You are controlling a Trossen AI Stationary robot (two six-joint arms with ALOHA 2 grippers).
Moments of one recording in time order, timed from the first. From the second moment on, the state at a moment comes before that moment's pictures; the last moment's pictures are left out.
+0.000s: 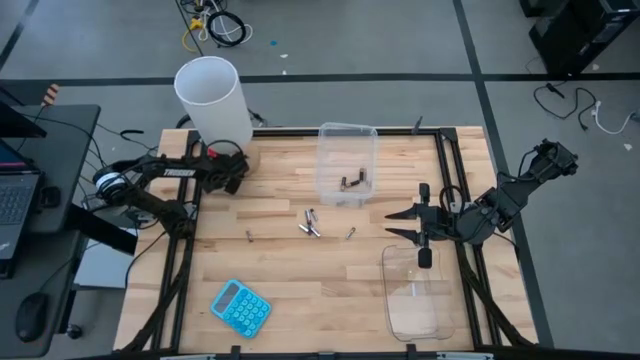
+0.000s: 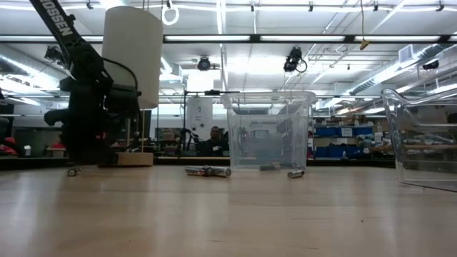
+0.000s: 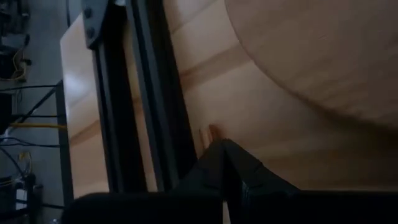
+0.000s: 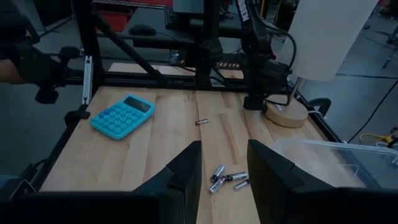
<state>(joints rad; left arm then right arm) 0.72 1.41 0.48 -0.55 -0.71 -0.45 0.60 0.96 0.96 -0.40 0.68 0.18</state>
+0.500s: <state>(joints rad) 0.66 1.41 0.46 -0.60 -0.67 -0.50 0.60 0.96 0.96 -0.40 0.68 0.18</state>
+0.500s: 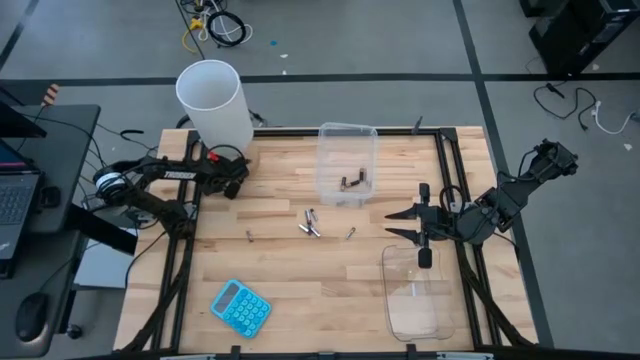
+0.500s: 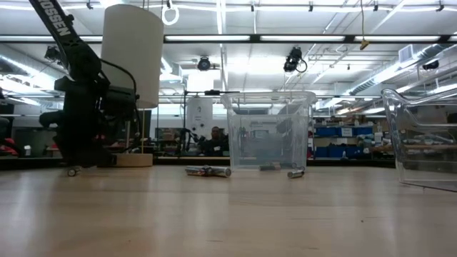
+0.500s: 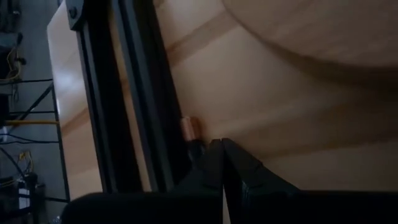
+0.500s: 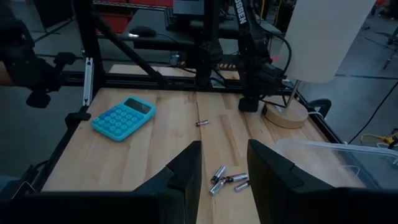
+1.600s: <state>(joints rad) 0.70 1.41 0.47 -0.59 -0.76 -0.55 0.58 1.02 0.96 -0.28 0.68 0.11</state>
